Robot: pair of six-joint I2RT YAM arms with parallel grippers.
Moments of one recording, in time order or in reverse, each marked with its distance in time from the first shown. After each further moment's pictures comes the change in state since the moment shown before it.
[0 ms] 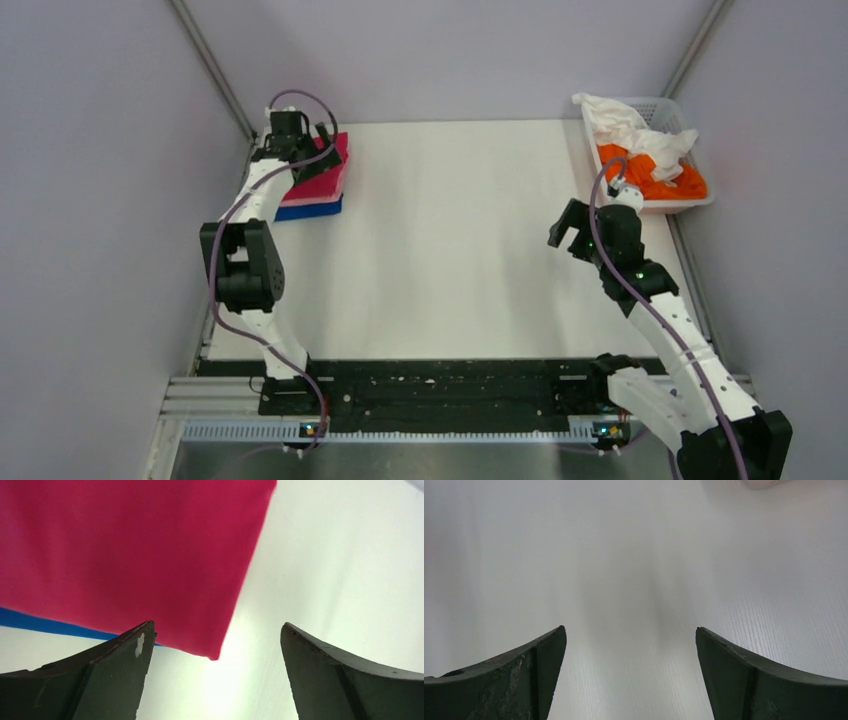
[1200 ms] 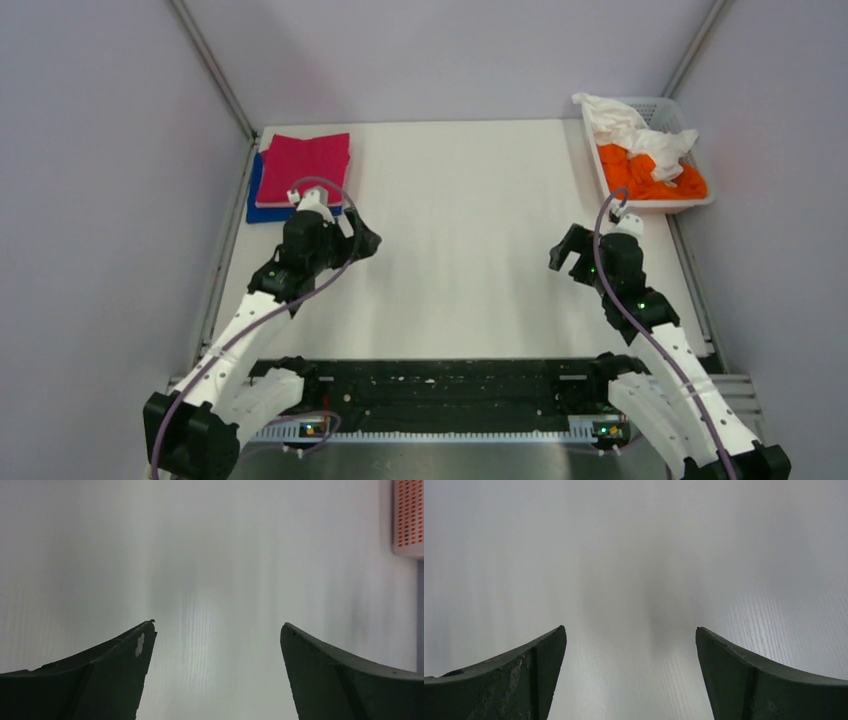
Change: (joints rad) left arm -0.325 -0.908 -0.853 0.144 0.099 -0.190; right arm 0.000 -0.166 -0.157 0.000 -0.030 0.010
